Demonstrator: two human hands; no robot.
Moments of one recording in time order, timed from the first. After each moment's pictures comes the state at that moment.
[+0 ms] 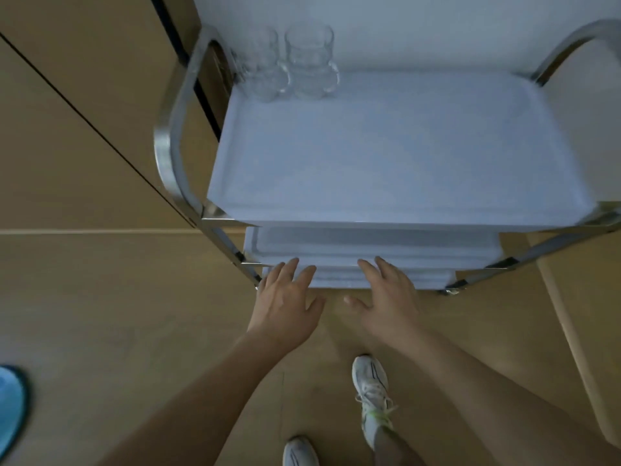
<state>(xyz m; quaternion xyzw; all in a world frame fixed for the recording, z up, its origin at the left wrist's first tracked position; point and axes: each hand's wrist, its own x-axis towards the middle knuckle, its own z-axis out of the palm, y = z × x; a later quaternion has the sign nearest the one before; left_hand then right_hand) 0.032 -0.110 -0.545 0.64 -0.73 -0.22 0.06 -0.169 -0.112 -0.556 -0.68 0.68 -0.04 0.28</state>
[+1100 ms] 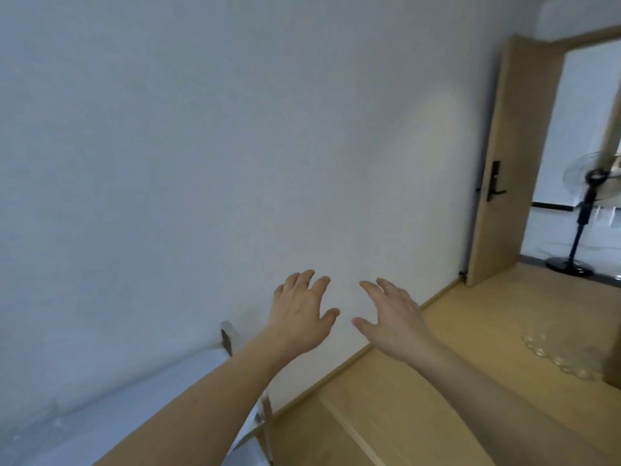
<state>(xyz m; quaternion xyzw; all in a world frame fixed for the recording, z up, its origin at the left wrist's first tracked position) -0.480 -0.022 -0.074 0.27 -0.94 0.00 0.21 -0.625 0.114 -0.089 -0.48 0.85 -0.23 -0.03</state>
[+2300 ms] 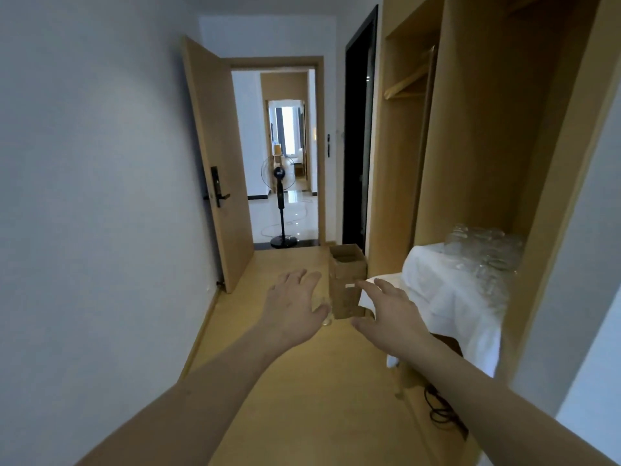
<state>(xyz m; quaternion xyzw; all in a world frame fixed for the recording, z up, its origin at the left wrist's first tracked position) -0.982 0.017 -0.081 -0.20 -0.96 -0.16 0.14 -0.946 0.222 -0.103 -0.01 0.97 -0.18 -0.14</state>
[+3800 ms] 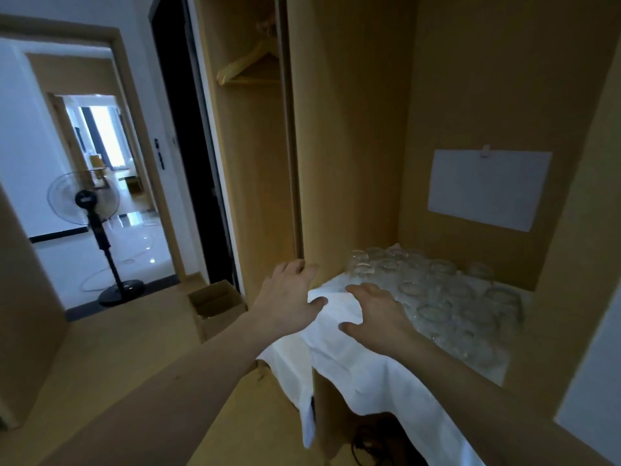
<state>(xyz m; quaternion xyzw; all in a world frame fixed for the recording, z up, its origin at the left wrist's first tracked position) -1.397 0.349 -0.074 -0.47 -0.87 -0.13 0.09 -1.275 0.503 -0.126 0.24 0.95 -0.14 -0.14</state>
